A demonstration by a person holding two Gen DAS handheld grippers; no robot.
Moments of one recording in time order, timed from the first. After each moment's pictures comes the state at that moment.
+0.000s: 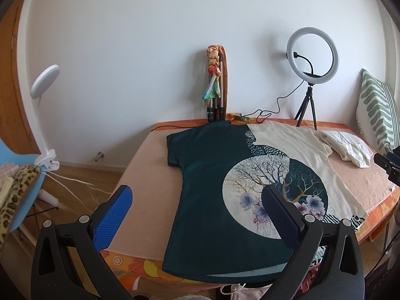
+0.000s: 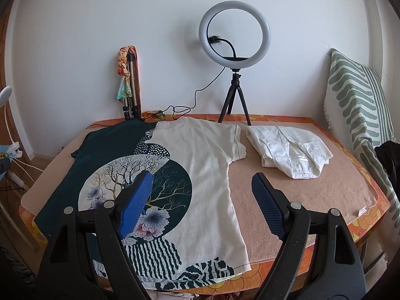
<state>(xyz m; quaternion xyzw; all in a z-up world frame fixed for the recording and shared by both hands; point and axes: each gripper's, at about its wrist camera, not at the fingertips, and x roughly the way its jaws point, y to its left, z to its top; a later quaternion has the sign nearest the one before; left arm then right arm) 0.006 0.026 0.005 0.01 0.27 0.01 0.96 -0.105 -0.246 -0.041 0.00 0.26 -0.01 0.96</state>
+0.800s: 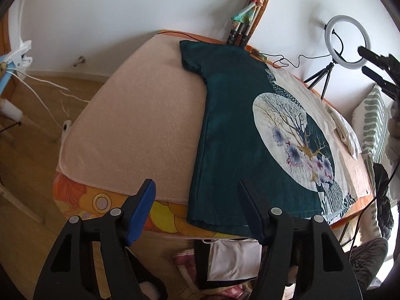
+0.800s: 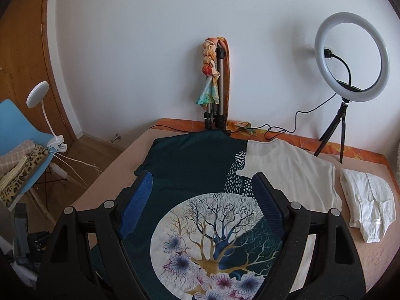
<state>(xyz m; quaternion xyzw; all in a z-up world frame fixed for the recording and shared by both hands) 0.030 0.122 -0.105 -0.14 0.46 -0.05 0.87 0.042 -0.071 0.014 -0.03 0.31 0.19 0.93</state>
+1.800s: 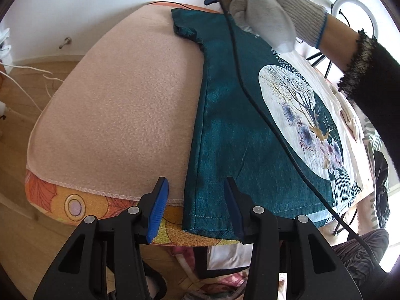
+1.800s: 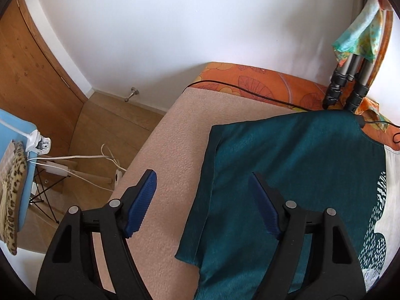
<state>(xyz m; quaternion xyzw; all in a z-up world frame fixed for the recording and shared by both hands) 0.056 0.120 -0.143 -0.13 0.52 -0.08 0.84 0.290 0.186 -0.149 -0.04 0.51 0.25 0.82</state>
